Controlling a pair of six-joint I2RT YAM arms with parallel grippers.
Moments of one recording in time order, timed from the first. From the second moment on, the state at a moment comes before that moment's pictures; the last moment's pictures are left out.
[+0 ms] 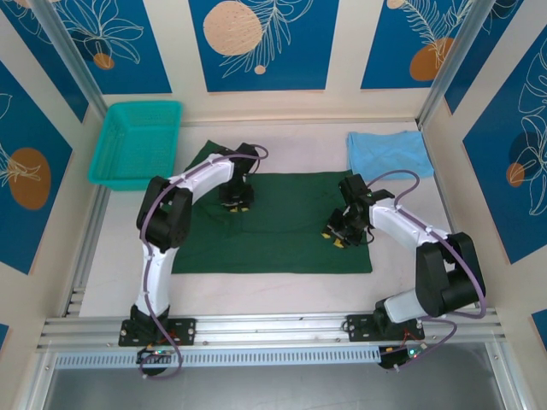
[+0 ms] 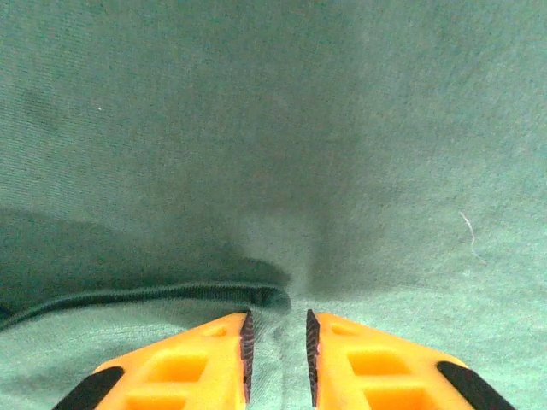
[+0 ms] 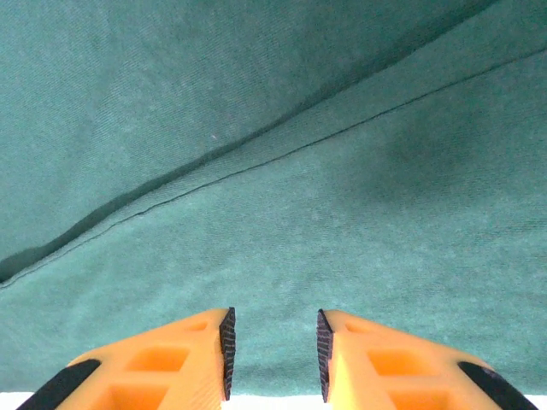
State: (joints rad) left arm -0.51 2.17 1.73 -1.08 0.02 -0.58; right arm 0.30 1.43 0.87 -0.81 -0.28 0.88
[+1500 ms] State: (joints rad) left arm -0.60 2.17 1.76 -1.05 -0.15 -0.37; right arm 0.27 1.37 0.83 -0.82 -0.27 0.88
